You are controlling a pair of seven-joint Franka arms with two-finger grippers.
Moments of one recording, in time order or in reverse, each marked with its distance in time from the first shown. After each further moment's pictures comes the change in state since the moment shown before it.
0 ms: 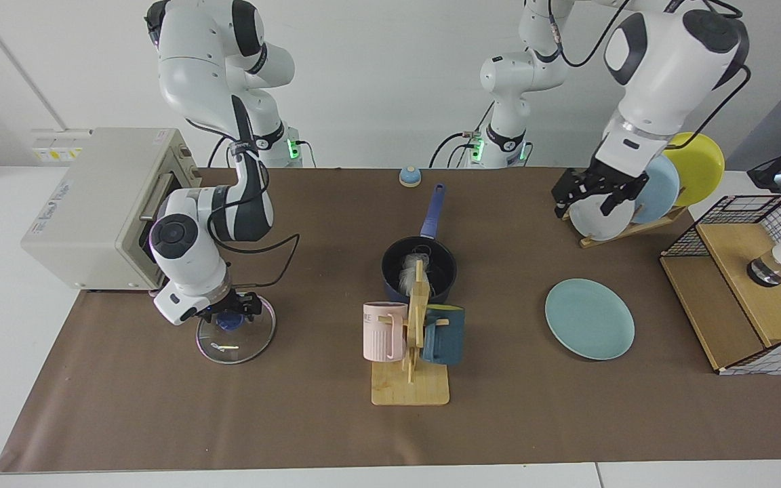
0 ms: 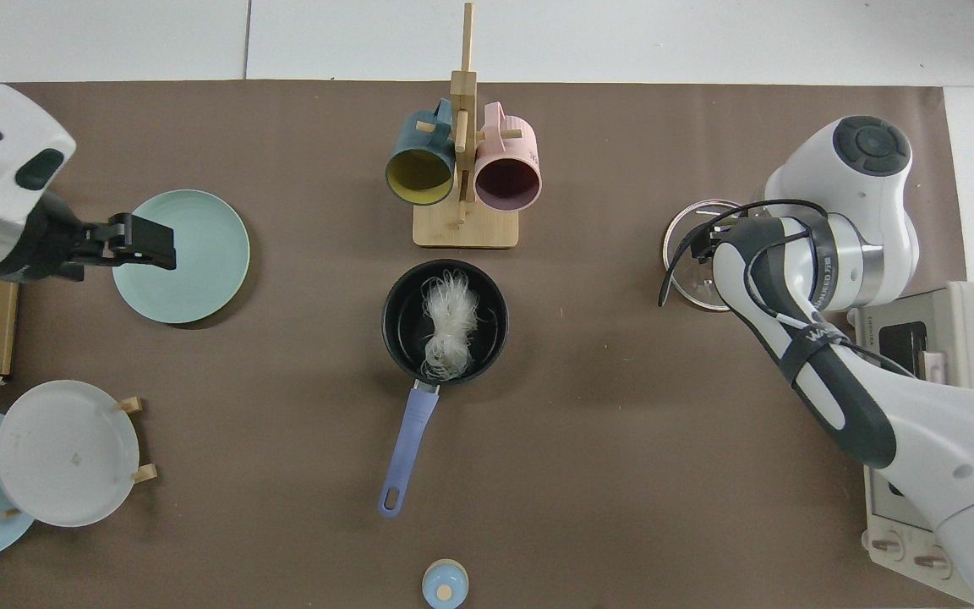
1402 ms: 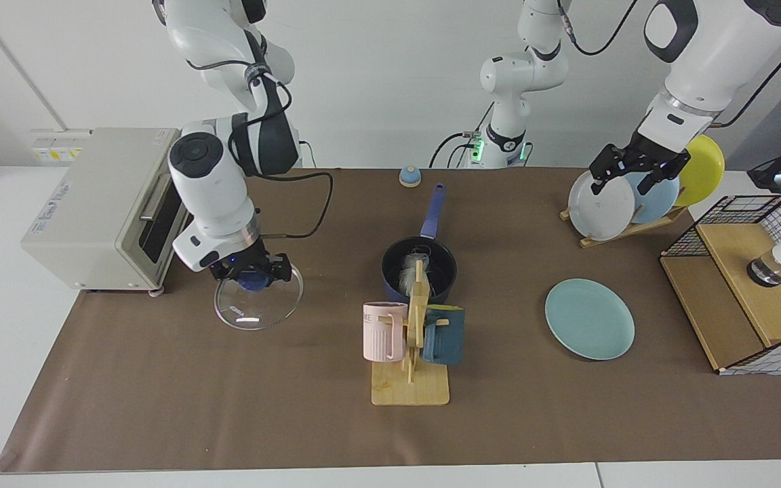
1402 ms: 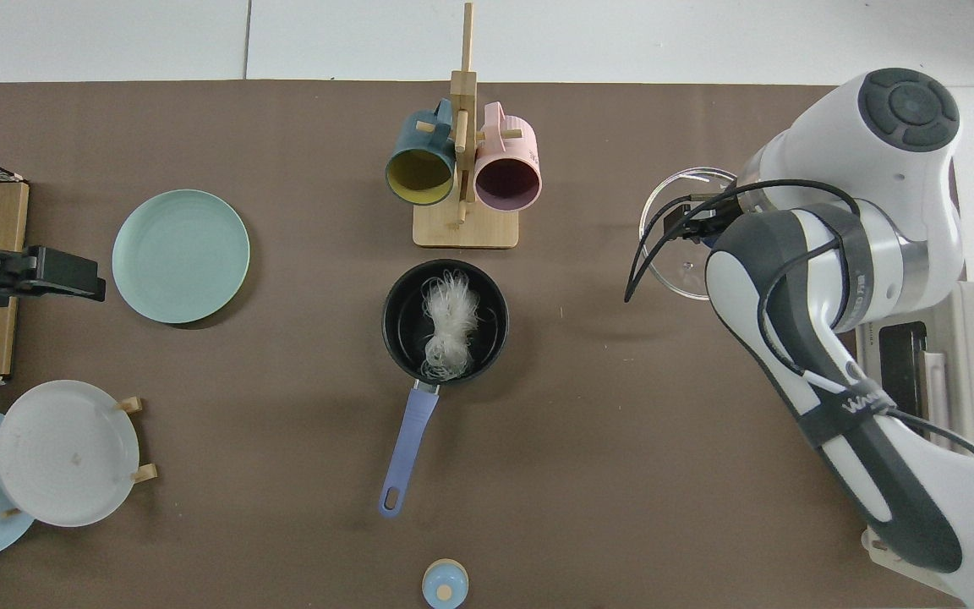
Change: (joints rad) left arm -0.001 -0.046 0.089 -0.002 0.001 -0.092 0.149; right arm -0.001 -0.194 0.158 0.039 -0.002 -0.163 0.228
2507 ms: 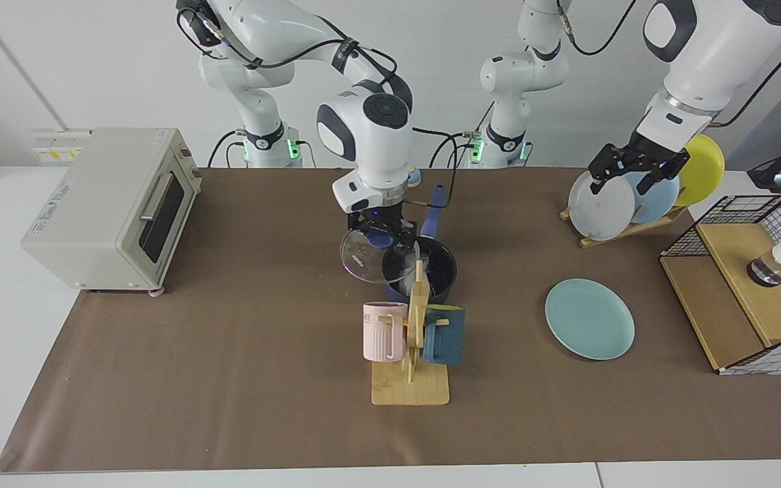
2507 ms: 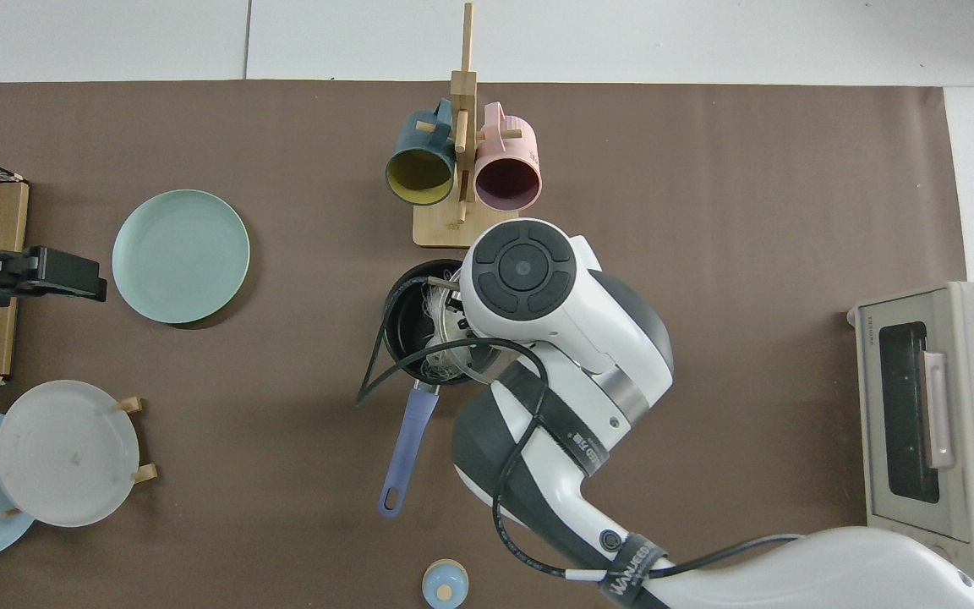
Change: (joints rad) left arm -0.001 -0.001 -0.002 0.000 0.000 0.000 0.000; right arm 0.017 0.103 0.481 0.023 -0.254 -0.001 0.887
